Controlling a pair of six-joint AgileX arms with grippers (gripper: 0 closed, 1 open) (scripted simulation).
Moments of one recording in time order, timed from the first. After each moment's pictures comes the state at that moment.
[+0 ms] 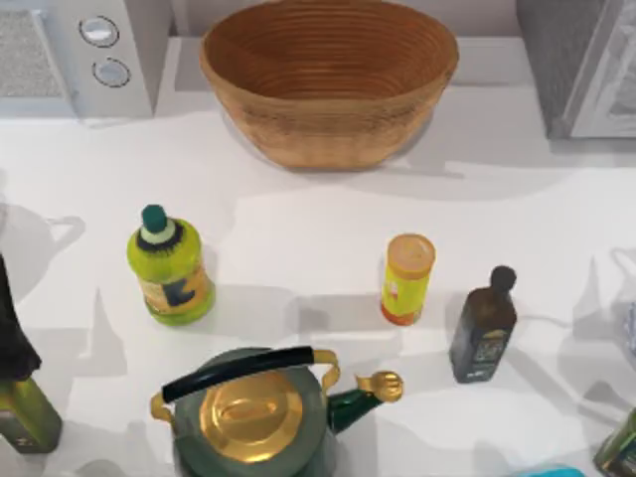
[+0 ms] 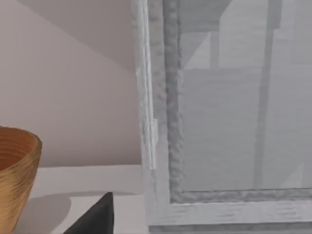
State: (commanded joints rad) left arm 0.00 0.00 0.00 0.00 0.00 0.00; right arm 0.04 0.21 0.32 -0.10 0.03 0.05
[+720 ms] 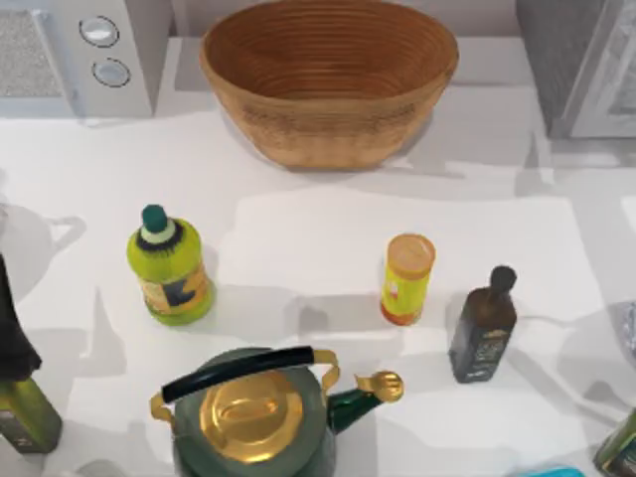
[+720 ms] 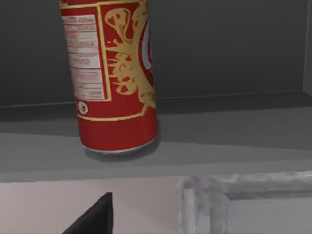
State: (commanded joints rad) left arm 0.00 0.00 0.00 0.00 0.00 0.00; right arm 0.16 0.94 1.33 -0.30 0.13 0.07
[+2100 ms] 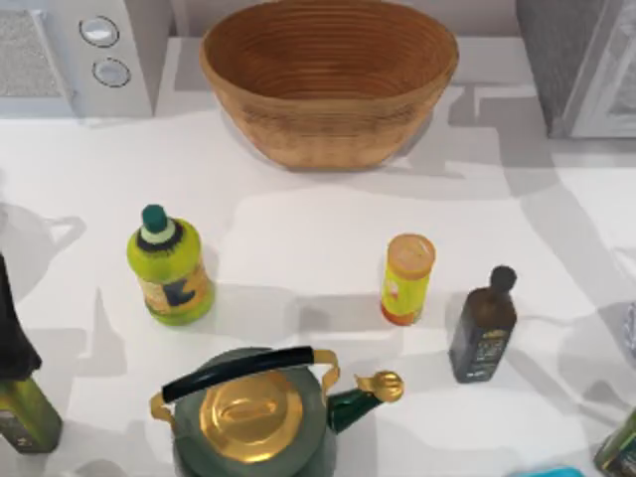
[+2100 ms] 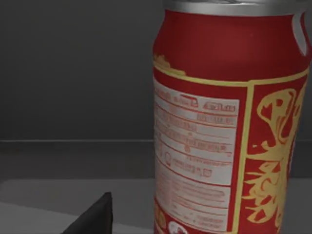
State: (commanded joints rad) left arm 0.00 0.00 0.00 0.00 0.00 0.00; right arm 0.36 1.39 1.77 -0.37 0.38 0.01
